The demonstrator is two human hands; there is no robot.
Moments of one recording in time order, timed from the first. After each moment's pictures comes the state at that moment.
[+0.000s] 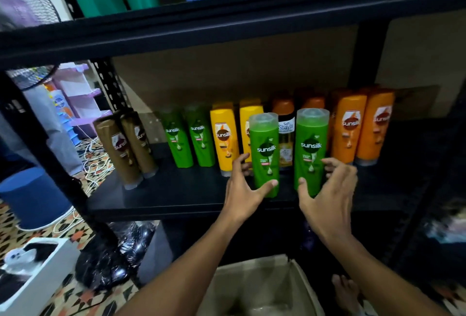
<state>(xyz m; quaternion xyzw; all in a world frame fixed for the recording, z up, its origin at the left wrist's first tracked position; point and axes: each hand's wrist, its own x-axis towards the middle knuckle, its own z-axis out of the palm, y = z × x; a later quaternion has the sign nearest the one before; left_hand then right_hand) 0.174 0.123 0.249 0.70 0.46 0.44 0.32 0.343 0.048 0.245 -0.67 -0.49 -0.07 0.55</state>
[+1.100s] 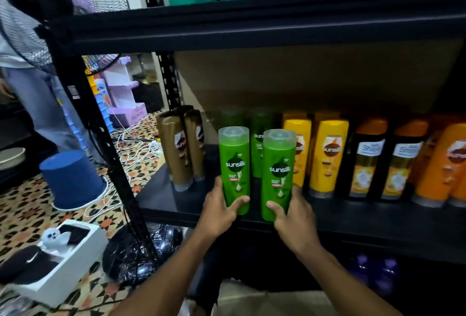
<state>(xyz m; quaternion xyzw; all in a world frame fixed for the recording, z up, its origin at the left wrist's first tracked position) -0.018 0.193 0.219 0.68 0.51 0.46 0.26 0.171 0.144 0.221 -0.66 -0.59 0.16 0.44</state>
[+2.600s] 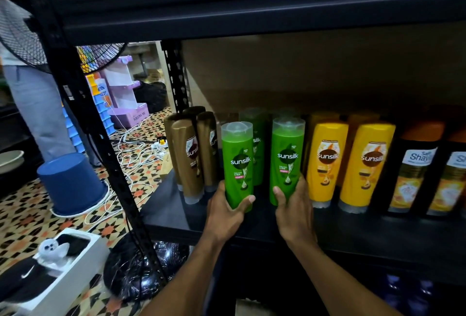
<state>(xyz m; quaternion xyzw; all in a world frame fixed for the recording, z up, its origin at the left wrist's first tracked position) -0.048 0.255 0.193 0.60 0.52 0.52 0.31 0.114 0.230 0.208 -0.67 -0.53 0.15 0.51</state>
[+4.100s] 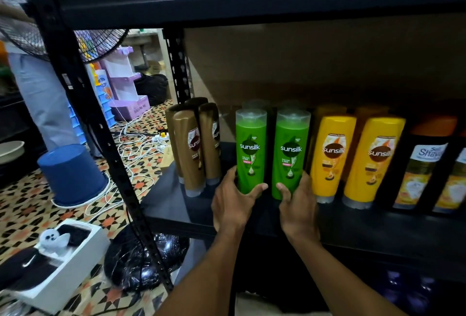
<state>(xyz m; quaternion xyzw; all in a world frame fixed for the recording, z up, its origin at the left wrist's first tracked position) -0.022 0.250 0.213 0.58 0.65 0.45 0.19 0.112 0.231 0.207 -0.67 -0.49 0.14 0.54</state>
